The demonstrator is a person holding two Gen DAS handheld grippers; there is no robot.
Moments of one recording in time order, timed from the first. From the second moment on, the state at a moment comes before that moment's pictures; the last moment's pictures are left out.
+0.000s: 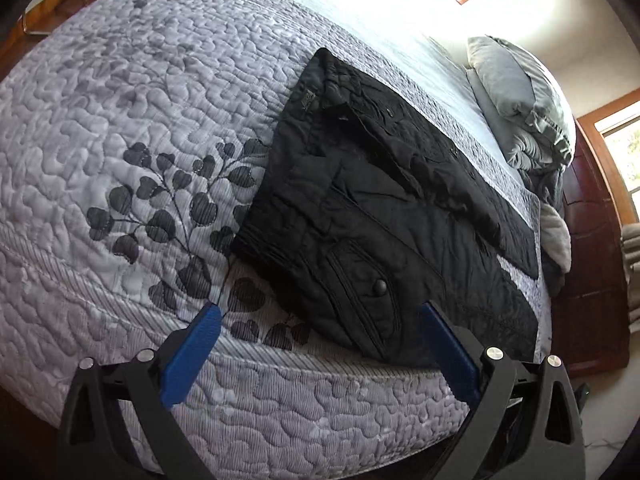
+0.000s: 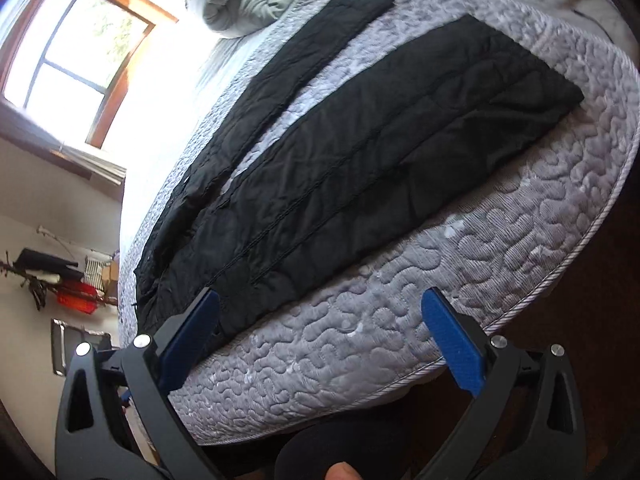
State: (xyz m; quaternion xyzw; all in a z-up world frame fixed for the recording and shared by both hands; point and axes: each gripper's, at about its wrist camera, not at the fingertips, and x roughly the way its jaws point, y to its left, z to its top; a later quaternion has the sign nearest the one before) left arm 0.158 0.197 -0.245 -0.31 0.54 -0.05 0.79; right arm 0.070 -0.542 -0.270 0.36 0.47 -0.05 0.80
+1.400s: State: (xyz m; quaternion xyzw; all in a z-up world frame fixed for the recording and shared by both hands) left arm 0.181 0.208 -0.313 -0.42 0.53 0.00 0.74; right arm 0.047 -0.776 -0.347 0.59 0.28 -0.13 0.75
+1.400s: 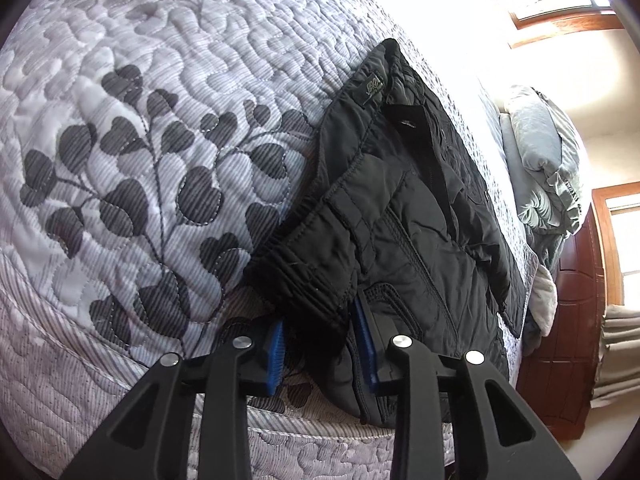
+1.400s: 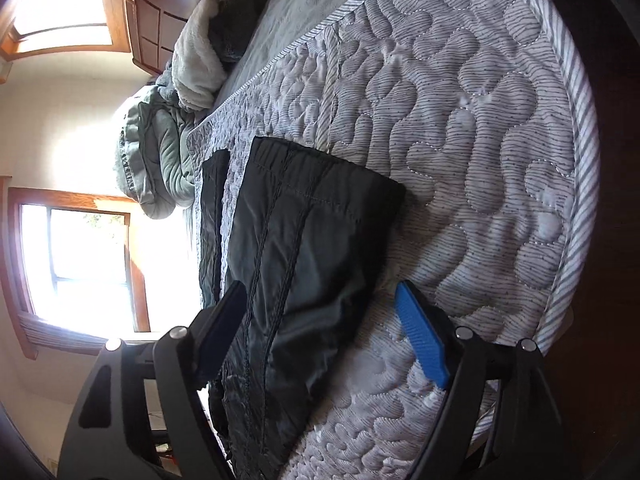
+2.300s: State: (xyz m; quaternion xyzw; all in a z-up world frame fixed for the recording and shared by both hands) left arm 0.065 0.354 -0.299 -0.46 0.47 0.12 0.74; right arm 0.096 -0.629 -0.356 0.51 0.40 -0.04 0.76
